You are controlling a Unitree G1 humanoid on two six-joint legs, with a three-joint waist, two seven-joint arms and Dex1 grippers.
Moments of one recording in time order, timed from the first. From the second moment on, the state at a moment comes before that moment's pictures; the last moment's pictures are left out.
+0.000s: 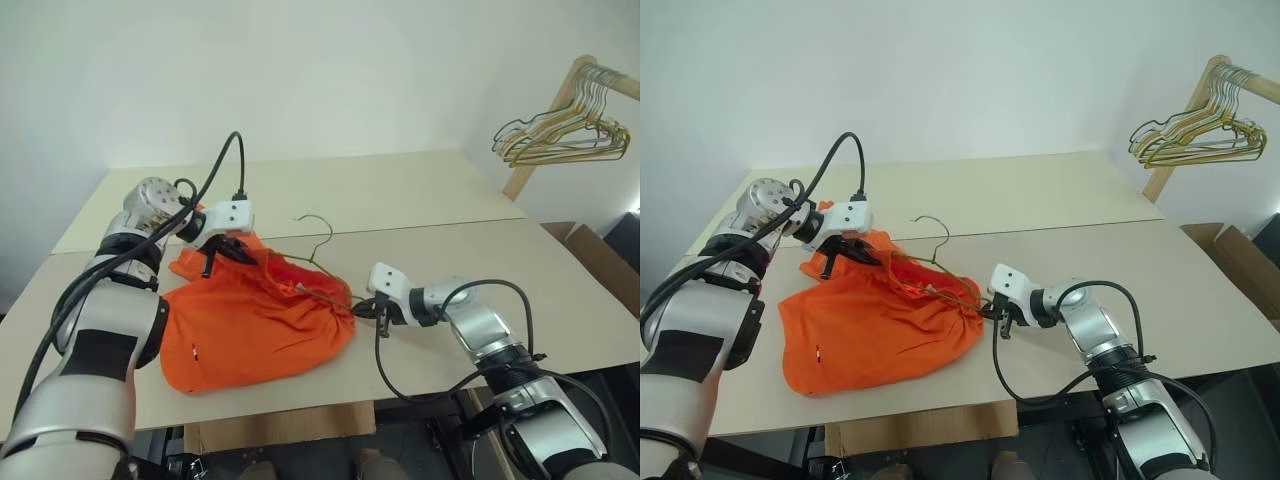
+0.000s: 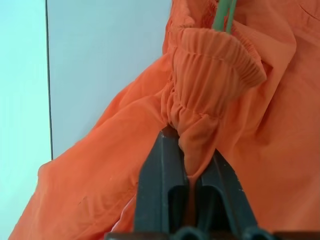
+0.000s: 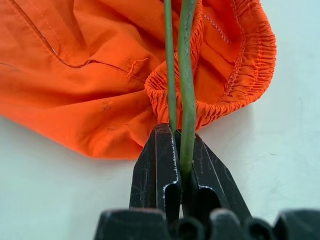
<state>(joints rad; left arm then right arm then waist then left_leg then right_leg) -1.24 0.59 -0.31 1.30 0.23 -0.37 -1.46 -0.56 -0.48 0.32 0.27 -0.01 0.30 1.06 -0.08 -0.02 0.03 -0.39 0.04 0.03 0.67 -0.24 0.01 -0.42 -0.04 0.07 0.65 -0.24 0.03</state>
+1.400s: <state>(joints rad) -1.31 0.68 -0.15 1.29 0.20 -0.48 -1.50 -0.43 -0.29 0.12 0.21 0.25 0.53 0.86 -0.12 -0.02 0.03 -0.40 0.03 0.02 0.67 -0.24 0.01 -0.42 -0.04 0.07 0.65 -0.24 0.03</state>
